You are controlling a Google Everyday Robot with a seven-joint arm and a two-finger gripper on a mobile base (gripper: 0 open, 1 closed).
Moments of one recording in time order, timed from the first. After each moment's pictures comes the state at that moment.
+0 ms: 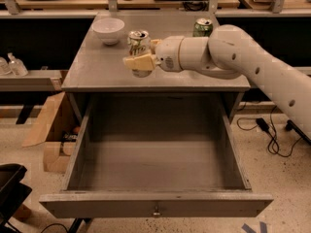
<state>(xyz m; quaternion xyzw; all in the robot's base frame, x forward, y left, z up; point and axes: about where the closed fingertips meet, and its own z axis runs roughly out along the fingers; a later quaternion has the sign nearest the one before) 0.685 0.041 0.907 -0.44 0.66 0.29 0.54</state>
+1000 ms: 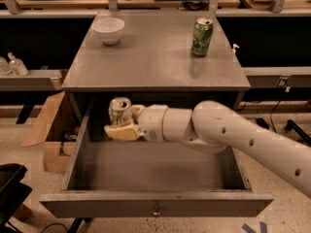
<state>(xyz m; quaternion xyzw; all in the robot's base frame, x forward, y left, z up) 0.540 0.091 0.792 -0.43 0.65 0.36 0.50</state>
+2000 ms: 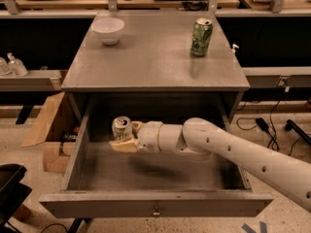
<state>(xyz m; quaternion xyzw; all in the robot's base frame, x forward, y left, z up) 0.568 0.103 0.681 -0.46 0.65 0.36 0.49</state>
